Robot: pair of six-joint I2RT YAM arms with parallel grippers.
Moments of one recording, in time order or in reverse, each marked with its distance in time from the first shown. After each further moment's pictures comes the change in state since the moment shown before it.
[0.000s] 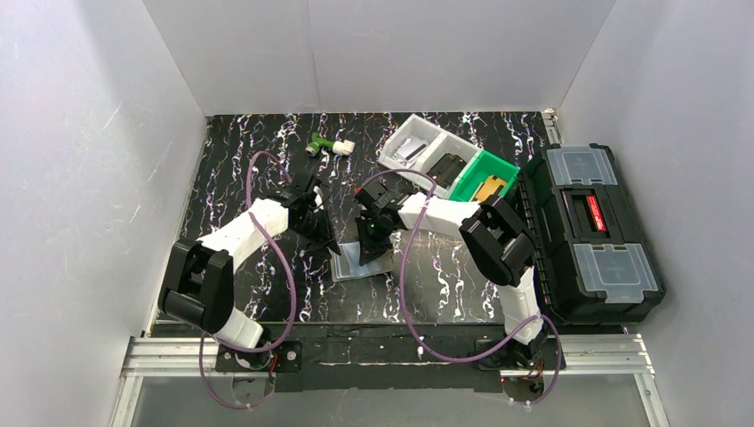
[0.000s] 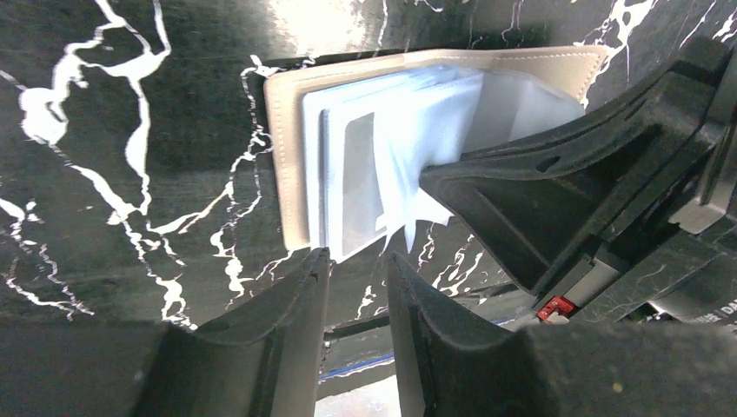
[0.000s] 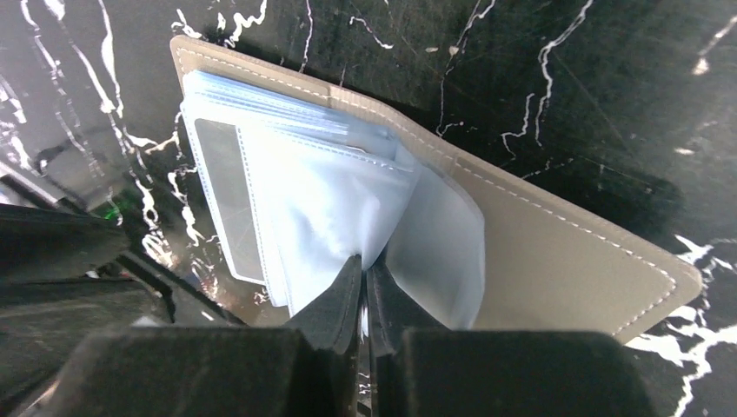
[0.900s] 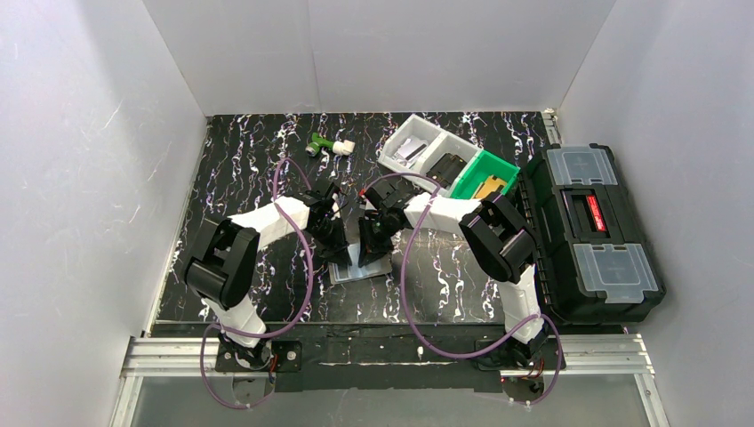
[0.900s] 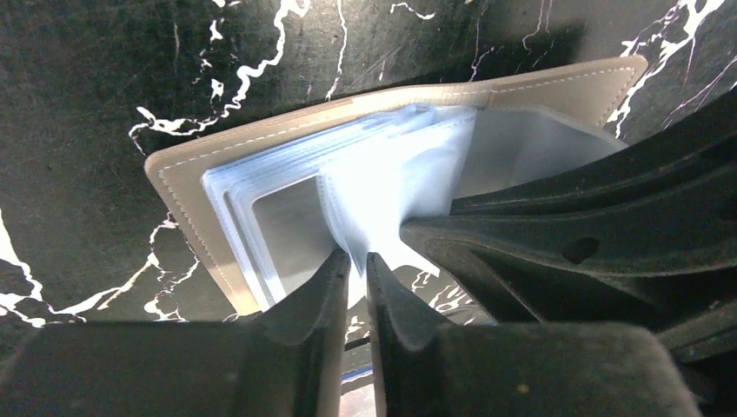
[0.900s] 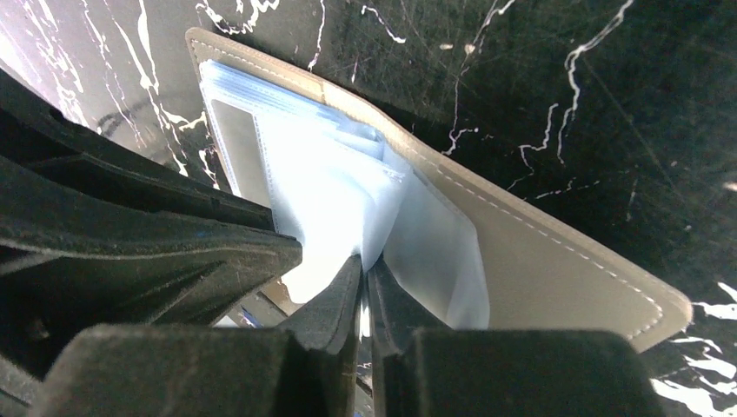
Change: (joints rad) left arm -0.088 0.188 0.014 0.092 0.062 -0.028; right arm -0.058 0.005 -0.075 0.119 -0.203 0.009
